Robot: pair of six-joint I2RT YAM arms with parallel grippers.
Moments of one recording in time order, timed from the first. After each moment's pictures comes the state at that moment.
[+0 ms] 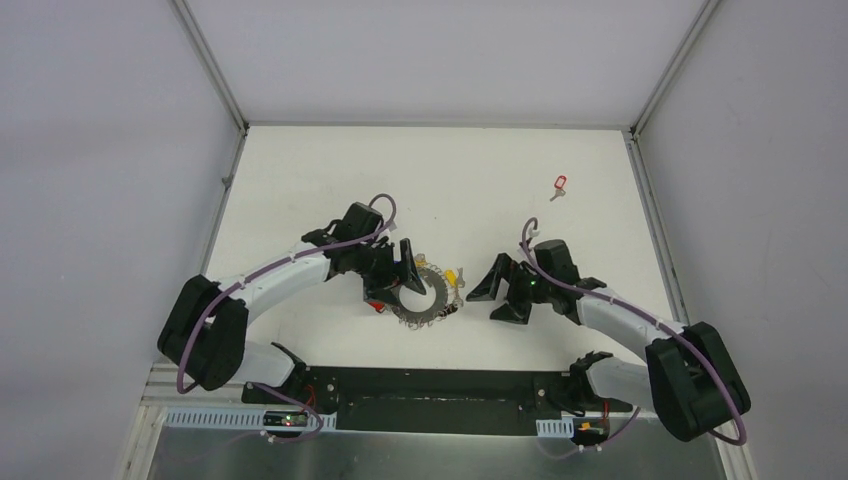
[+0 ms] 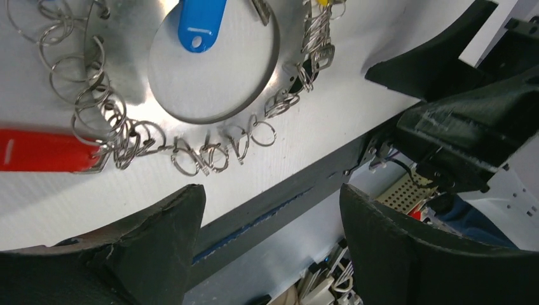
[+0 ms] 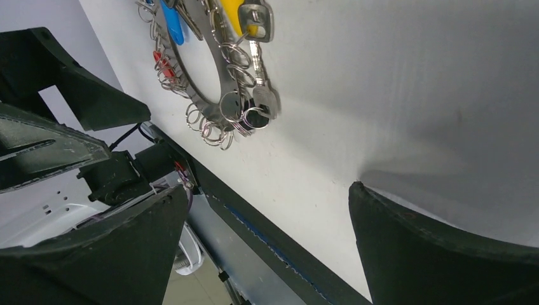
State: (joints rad) left arm -0.55 1.35 0.81 -0.43 0.53 -0.84; right arm 0.39 1.16 0.40 -0.14 -0.61 0.87
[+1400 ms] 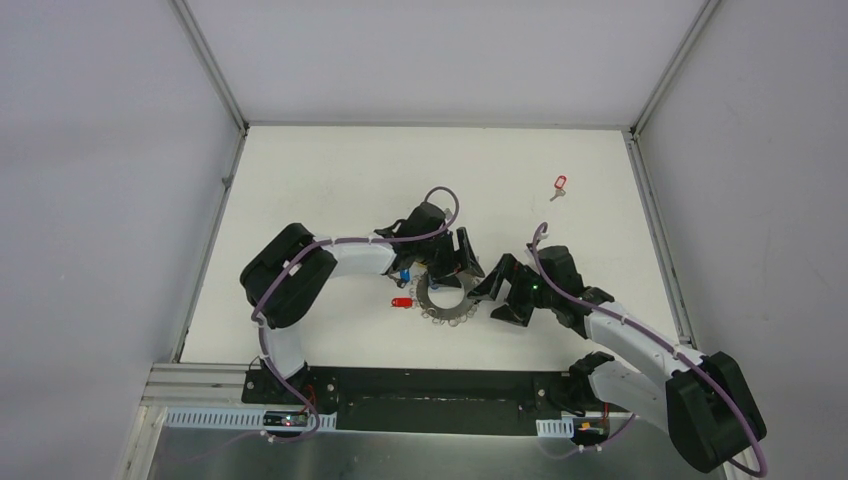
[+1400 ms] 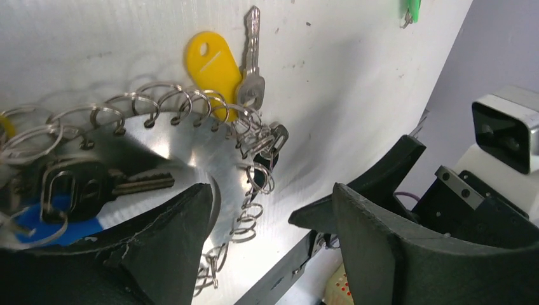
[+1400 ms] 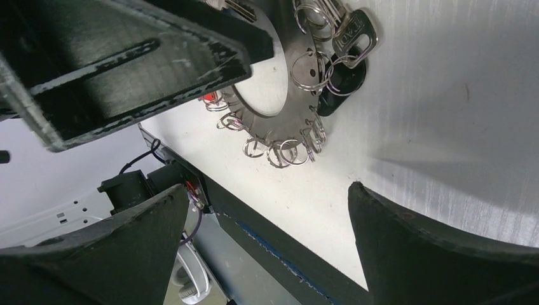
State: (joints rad) left arm -0.79 1.86 1.01 0.16 0.40 -1.10; right arm 0.49 1.01 0.36 -0.14 -0.47 1.01
